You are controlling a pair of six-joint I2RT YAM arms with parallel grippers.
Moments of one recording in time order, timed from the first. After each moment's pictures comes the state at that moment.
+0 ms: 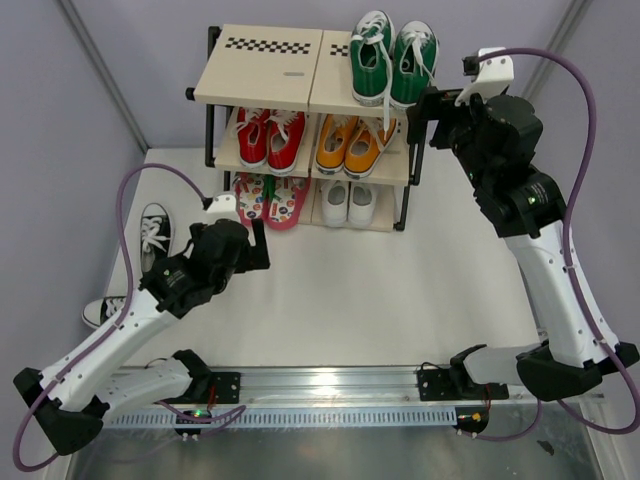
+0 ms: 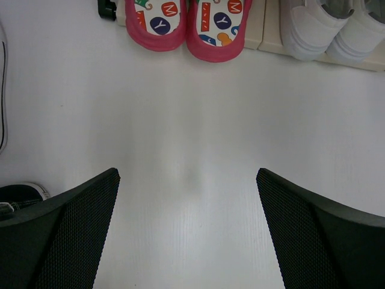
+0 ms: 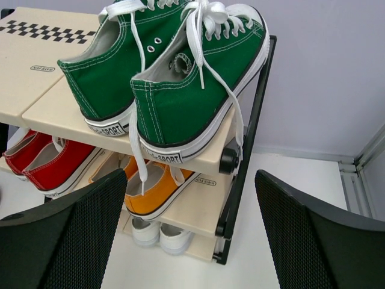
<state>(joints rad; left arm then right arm) -0.75 0.96 1.04 -0.78 -0.55 -0.55 0.43 1.30 1.80 -0.54 0.26 0.07</state>
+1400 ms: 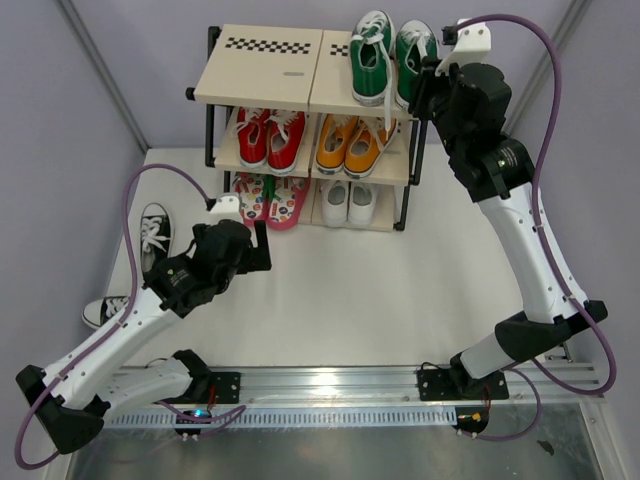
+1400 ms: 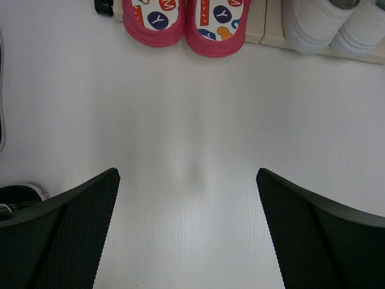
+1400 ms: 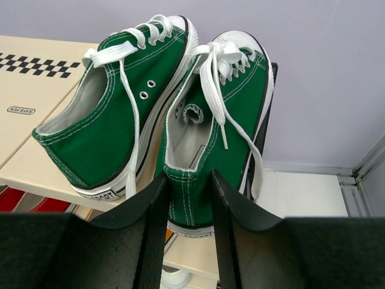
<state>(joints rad) -0.75 0.97 1.02 -0.76 -0.53 -0.54 0.43 1.52 2.01 -0.50 0.33 0.06</state>
